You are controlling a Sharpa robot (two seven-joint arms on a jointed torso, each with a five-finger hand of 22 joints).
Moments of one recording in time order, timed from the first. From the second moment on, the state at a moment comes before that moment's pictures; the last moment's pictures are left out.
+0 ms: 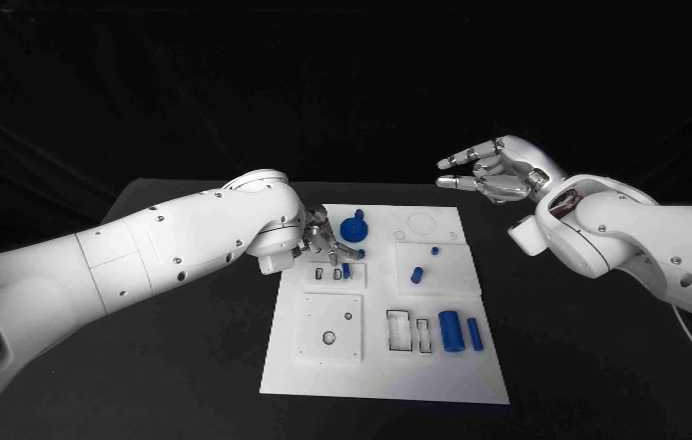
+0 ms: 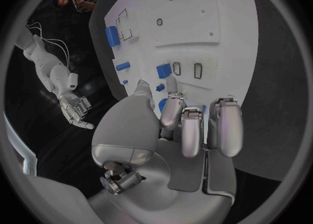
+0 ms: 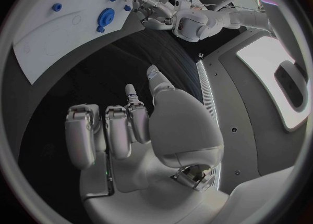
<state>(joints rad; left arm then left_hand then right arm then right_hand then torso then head) 1.32 -0.50 -0.02 1.30 -0.96 0.21 -0.69 1.14 0.01 -0.16 0.29 0.06 0.96 0.04 0.59 0.51 1.38 -0.02 1.28 1.21 1.47 -0.08 1.57 1.31 0.05 1.46 0.03 1.46 1.31 1.23 -1.02 0.06 1.57 -0.80 -0.37 0.17 1.26 -0.06 0.06 0.06 0.13 0.99 0.15 0.07 0.07 1.47 0.06 1.39 1.31 1.47 -0.02 1.52 1.31 0.03 1.47 0.08 1.52 1.31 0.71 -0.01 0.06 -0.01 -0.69</state>
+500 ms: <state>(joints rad) 1.32 -0.45 -0.02 1.25 -0.99 0.27 -0.70 1.14 0.01 -0.11 0.29 0.06 0.95 0.04 0.61 0.56 1.38 -0.02 1.28 1.22 1.47 -0.08 1.57 1.31 0.05 1.46 0.03 1.46 1.31 1.23 -1.02 0.06 1.57 -0.80 -0.37 0.17 1.26 -0.06 0.06 0.06 0.14 0.99 0.15 0.07 0.07 1.47 0.06 1.39 1.31 1.47 -0.02 1.51 1.31 0.03 1.47 0.08 1.51 1.31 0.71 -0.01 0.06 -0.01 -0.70</state>
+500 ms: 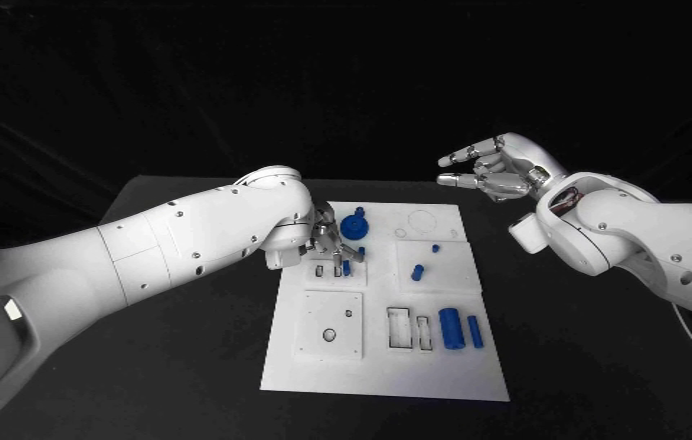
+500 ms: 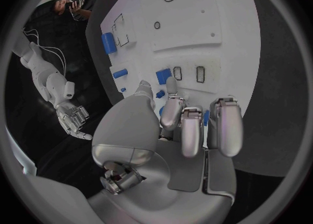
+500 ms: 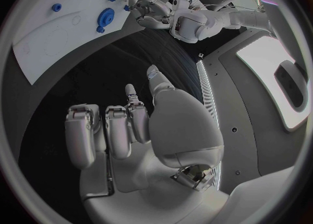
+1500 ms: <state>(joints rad) 1.32 -0.43 -0.02 1.21 -0.99 0.33 -0.70 1.16 -0.01 -0.01 0.29 0.06 0.93 0.04 0.63 0.61 1.38 -0.02 1.29 1.22 1.47 -0.08 1.57 1.31 0.05 1.46 0.03 1.46 1.31 1.23 -1.00 0.06 1.56 -0.80 -0.36 0.17 1.27 -0.06 0.05 0.06 0.14 0.99 0.15 0.07 0.07 1.47 0.06 1.38 1.31 1.47 -0.02 1.50 1.31 0.03 1.47 0.08 1.50 1.31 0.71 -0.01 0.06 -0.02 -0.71</state>
